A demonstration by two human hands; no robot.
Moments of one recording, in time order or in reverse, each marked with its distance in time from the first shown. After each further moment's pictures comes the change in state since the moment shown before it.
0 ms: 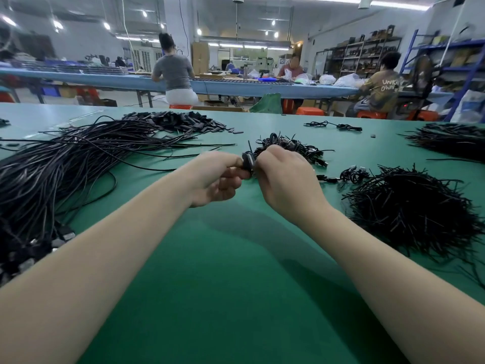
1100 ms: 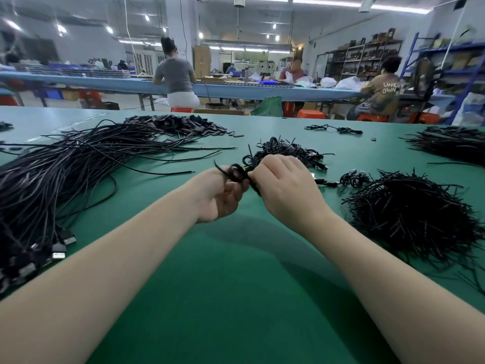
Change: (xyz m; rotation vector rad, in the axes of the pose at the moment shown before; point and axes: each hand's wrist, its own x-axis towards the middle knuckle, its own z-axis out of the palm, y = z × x) left_hand 0.003 -0.013 0.008 -0.296 -0.017 -0.173; right_hand -0.004 0.005 0.004 -0.135 0.135 -0.213
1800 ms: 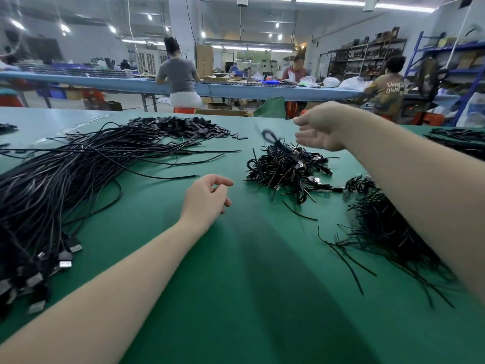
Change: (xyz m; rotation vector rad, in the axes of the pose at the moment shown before) left_hand 0.038 -0.033 -0.046 0.605 0.435 0.605; right_hand 0.098 0.102 -0.012 0.874 -0.509 1.438
